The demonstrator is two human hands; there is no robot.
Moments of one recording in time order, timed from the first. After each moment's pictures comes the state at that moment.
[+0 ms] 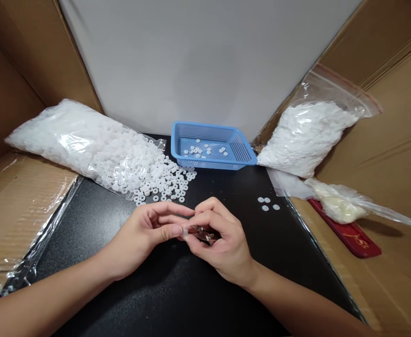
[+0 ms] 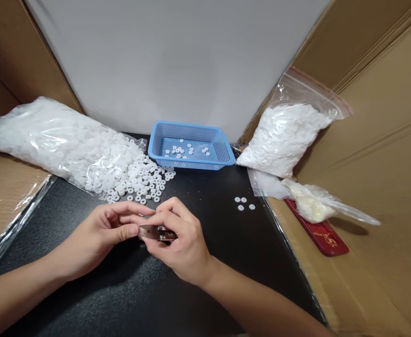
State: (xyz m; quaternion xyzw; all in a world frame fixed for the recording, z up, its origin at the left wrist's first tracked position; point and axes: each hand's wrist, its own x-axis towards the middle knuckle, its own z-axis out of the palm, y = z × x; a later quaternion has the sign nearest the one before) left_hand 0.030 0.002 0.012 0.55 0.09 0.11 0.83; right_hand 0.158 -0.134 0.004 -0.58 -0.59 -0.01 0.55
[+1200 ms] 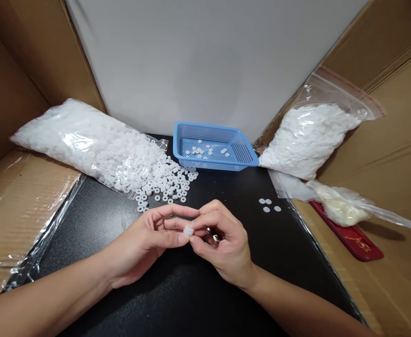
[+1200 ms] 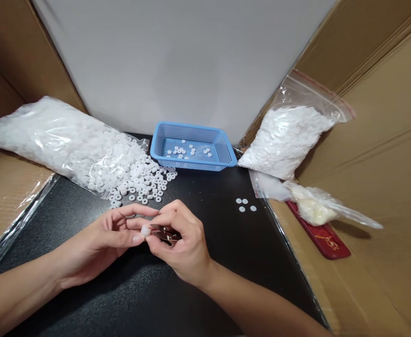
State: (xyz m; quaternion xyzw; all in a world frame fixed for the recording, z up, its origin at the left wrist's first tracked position) left_hand 0.026 -0.007 0.019 0.40 0.09 0.05 0.91; right_hand 0.156 -0.134 -0.003 -0.56 -0.57 0.02 0.60
